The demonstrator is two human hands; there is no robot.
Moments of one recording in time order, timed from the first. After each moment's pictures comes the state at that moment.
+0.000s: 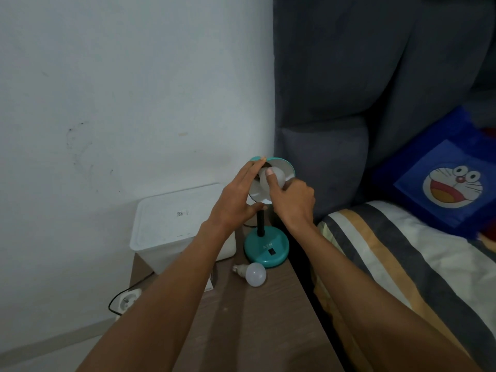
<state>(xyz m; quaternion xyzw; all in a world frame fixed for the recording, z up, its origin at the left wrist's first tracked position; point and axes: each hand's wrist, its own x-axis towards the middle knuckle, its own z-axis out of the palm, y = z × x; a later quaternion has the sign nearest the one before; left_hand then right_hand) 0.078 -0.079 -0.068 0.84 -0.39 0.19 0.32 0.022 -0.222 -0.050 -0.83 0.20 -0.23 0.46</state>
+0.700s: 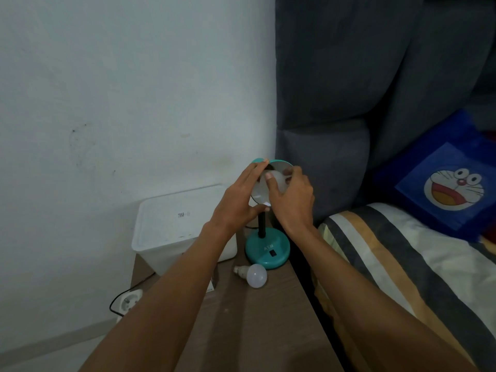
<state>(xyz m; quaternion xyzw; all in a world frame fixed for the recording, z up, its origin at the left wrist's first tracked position) 0.076 -0.081 -0.067 0.84 -0.39 0.18 0.33 0.015 -0.217 -0.041 -0.84 0.15 -0.28 0.44</state>
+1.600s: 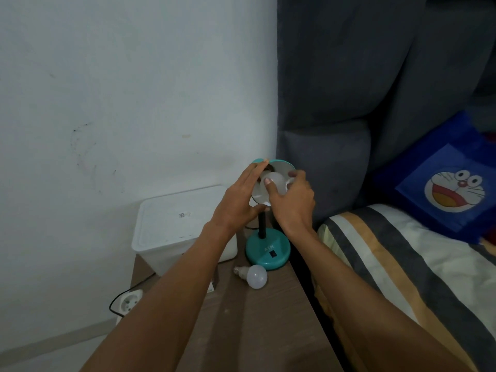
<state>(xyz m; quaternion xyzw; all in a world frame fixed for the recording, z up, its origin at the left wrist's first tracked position) 0.078 -0.080 -0.067 0.84 -0.39 0.18 0.33 0.014 -0.214 -0.043 -0.82 0.18 -0.26 0.47</state>
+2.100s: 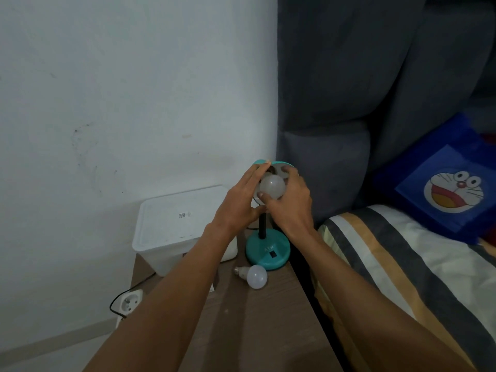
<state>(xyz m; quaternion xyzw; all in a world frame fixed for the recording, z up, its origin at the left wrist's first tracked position) 0.076 -0.082 -0.068 0.84 -0.39 0.17 0.34 0.013 -0.216 -0.045 -0.85 0.12 -0.25 0.44</state>
